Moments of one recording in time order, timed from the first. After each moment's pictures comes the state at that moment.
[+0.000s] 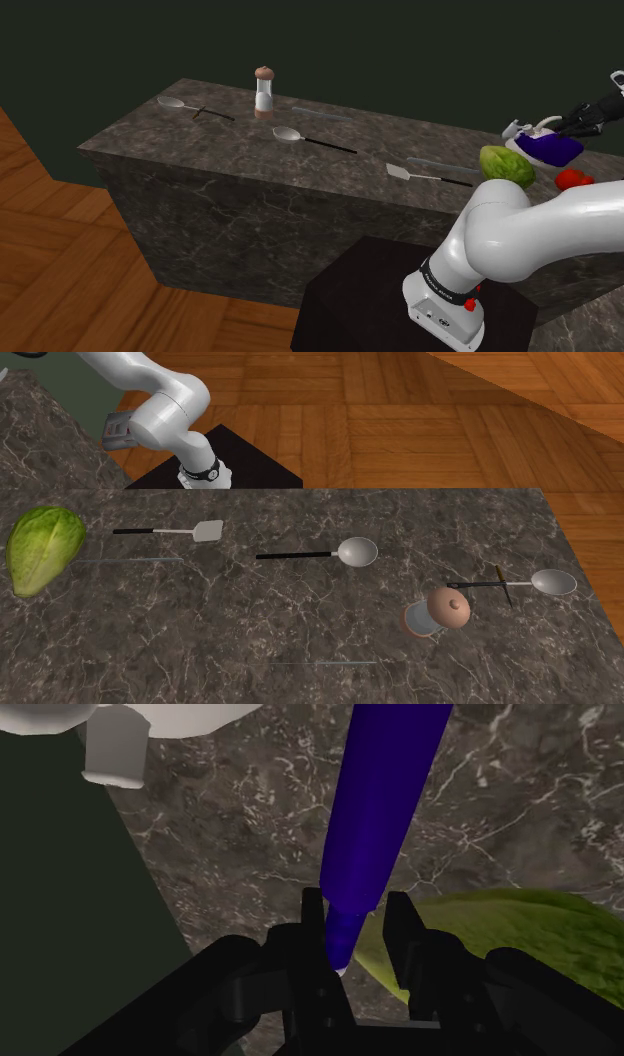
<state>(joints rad) 0.24 -0.78 -1.58 -1.63 -0.34 1.77 -1.94</state>
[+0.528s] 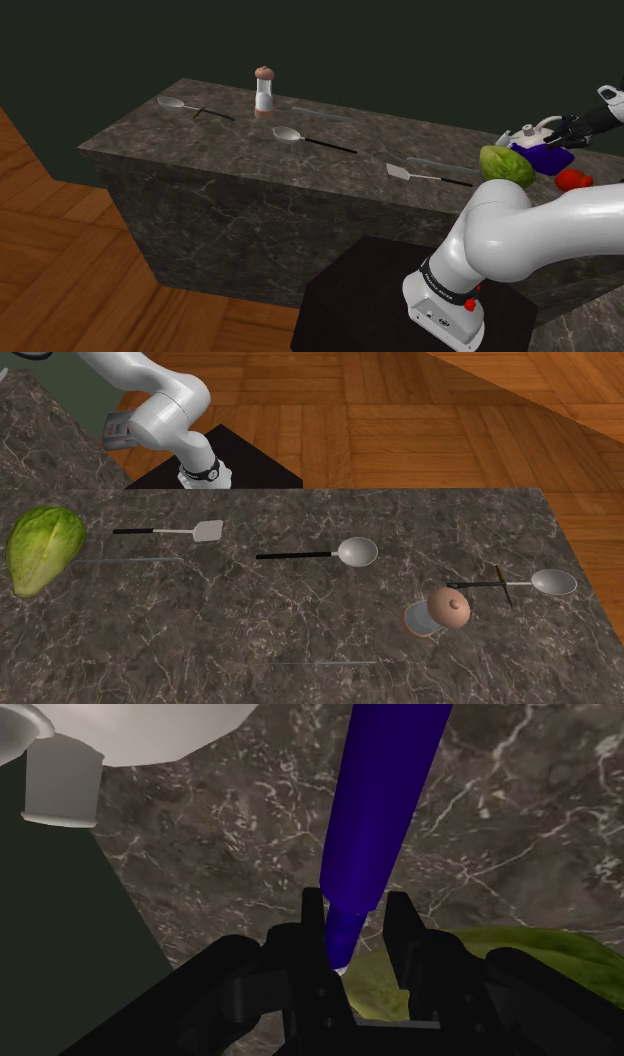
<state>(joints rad) 0.23 -0.81 -1.61 -1.71 -0.37 1.85 -1.95</state>
